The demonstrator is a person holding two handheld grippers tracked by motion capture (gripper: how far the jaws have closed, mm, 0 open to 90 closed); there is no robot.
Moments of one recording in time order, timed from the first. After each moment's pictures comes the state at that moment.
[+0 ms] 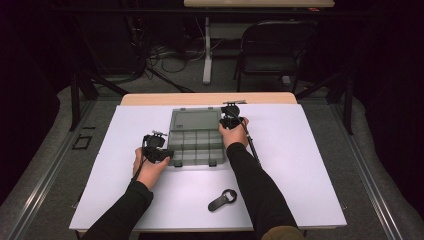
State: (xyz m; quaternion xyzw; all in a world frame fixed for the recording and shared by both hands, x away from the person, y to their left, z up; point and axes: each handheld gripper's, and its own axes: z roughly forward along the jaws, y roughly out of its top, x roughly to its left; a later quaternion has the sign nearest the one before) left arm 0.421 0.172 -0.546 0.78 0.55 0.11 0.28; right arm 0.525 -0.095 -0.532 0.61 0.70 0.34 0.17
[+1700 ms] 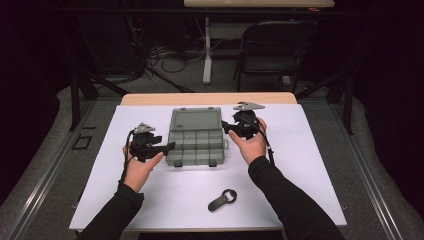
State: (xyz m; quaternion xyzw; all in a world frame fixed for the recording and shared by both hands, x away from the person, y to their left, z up) left arm 0.391 0.194 -0.490 0.77 0.46 0.14 0.42; right arm 0.439 -0.135 -0.467 0.45 0.75 0.43 0.24
